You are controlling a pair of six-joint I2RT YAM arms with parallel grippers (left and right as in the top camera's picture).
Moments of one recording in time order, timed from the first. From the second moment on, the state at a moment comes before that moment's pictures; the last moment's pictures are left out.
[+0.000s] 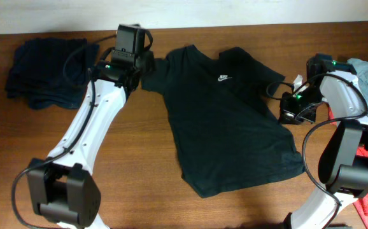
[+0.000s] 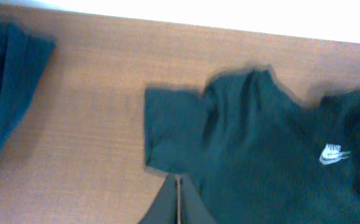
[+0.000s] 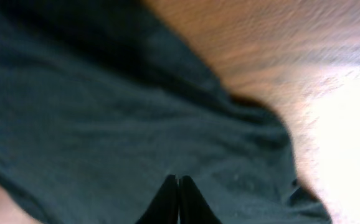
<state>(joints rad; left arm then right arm) -0.29 1.83 1.62 -0.56 -0.15 -0.30 -0.22 1.97 1.50 -1.22 -0.27 0.10</state>
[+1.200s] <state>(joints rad) -0.23 2.35 1.62 0.07 0.03 0.09 -0.18 1.97 1.20 -1.12 -0.23 0.16</state>
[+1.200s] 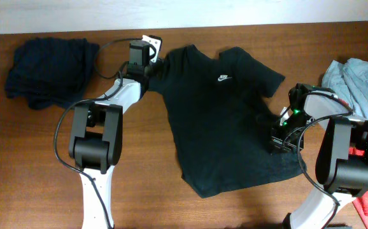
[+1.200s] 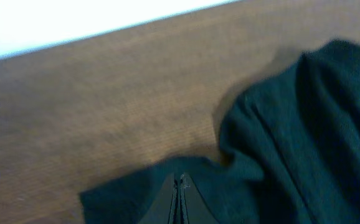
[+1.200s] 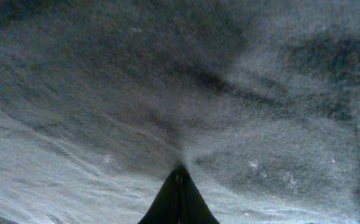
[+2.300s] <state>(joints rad) -0.13 2.32 1.66 -0.31 -0.09 0.04 -0.18 1.97 1.20 -1.10 -0.17 0.16</state>
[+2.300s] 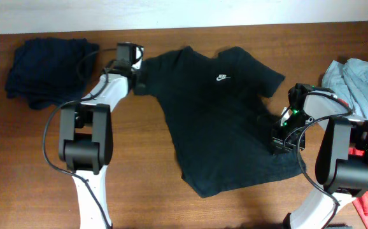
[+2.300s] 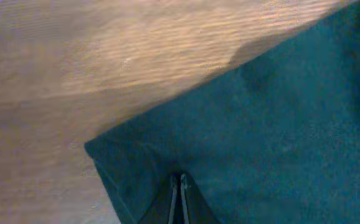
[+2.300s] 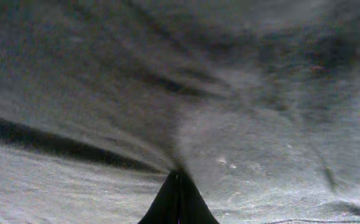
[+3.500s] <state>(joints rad) -0.08 2.26 1.70 -1.02 -0.02 -0.21 -0.22 1.97 1.29 -0.67 -0.01 0.10</state>
